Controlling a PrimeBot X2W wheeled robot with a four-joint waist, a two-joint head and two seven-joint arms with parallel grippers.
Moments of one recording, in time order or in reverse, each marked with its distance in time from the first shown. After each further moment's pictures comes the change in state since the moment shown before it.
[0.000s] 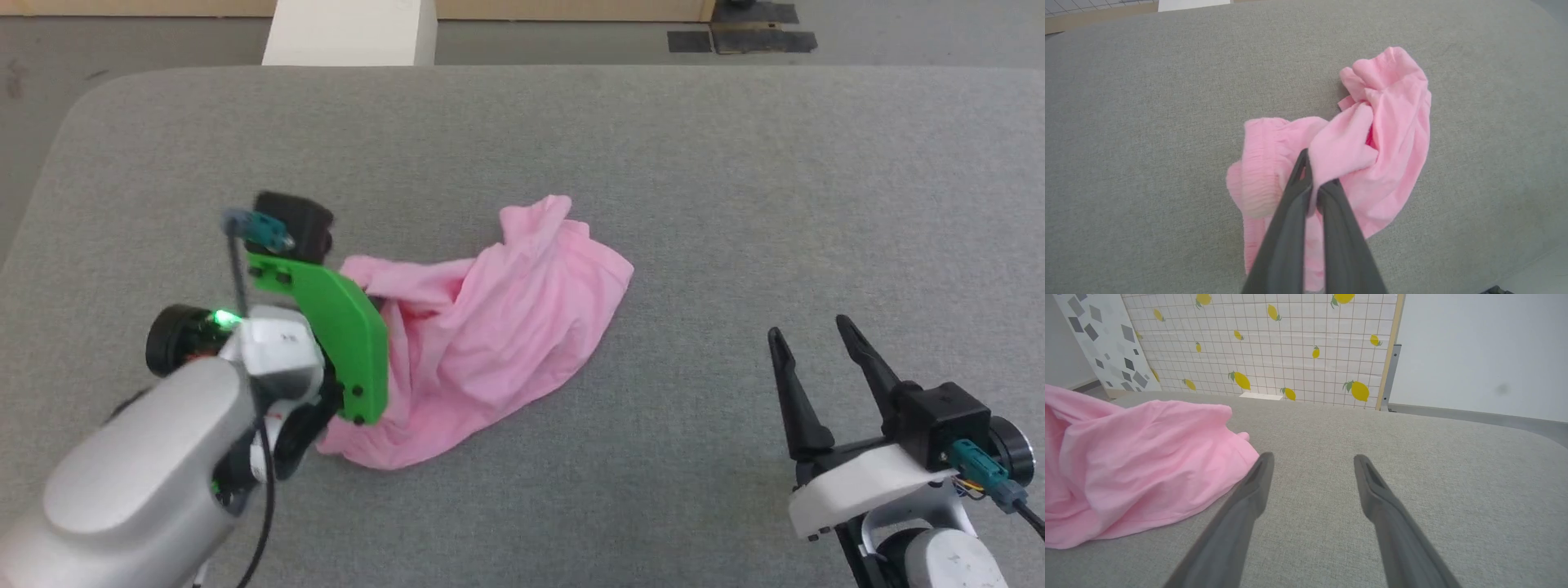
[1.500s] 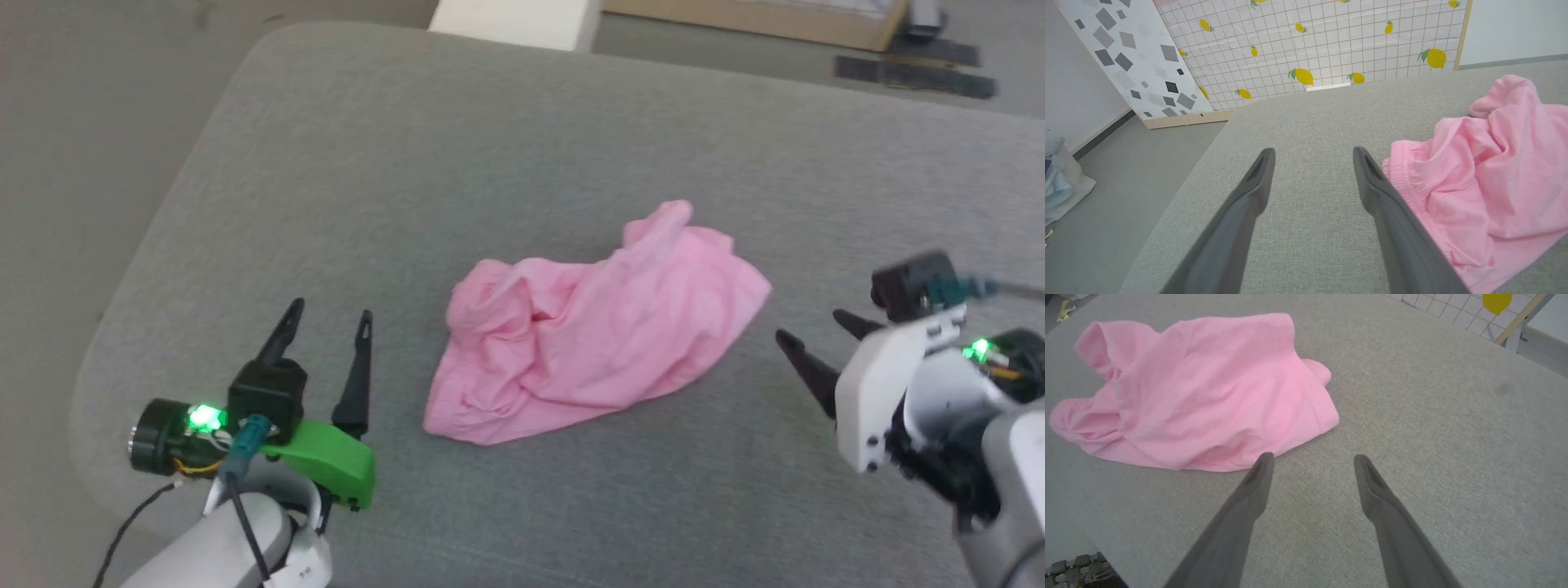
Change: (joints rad) left arm 0.280 -0.060 0.026 0.150 0.332 0.085 -0.736; right arm -0.230 -0.284 0.146 0.023 0.306 0.000 0.682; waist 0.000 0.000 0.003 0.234
